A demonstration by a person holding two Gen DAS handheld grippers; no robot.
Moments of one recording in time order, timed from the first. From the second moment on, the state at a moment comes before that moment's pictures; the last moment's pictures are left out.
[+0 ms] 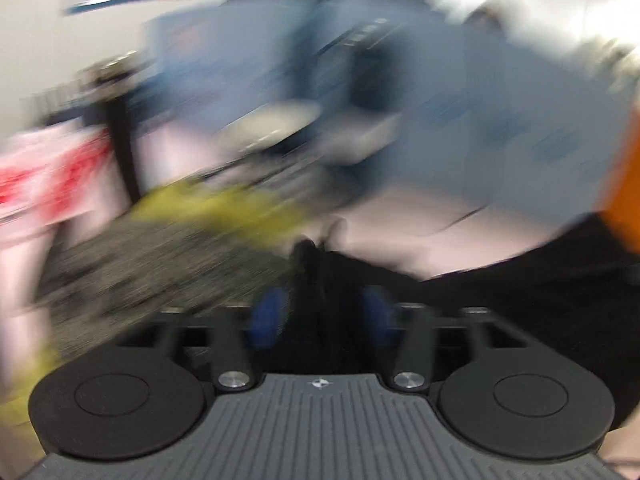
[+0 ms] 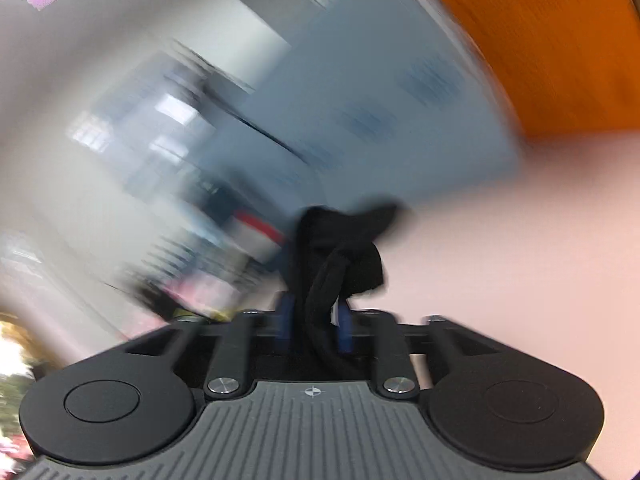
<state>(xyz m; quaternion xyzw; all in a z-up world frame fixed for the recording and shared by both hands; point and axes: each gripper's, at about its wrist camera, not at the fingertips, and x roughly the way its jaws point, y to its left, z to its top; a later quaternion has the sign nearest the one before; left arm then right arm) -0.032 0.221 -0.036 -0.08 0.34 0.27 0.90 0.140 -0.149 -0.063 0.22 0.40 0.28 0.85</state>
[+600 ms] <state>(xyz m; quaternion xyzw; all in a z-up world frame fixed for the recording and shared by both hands) -0.060 0.159 -0.048 -0.12 0.42 0.30 0.85 0.018 -0.141 -0.069 0.12 0.41 0.23 0.87</state>
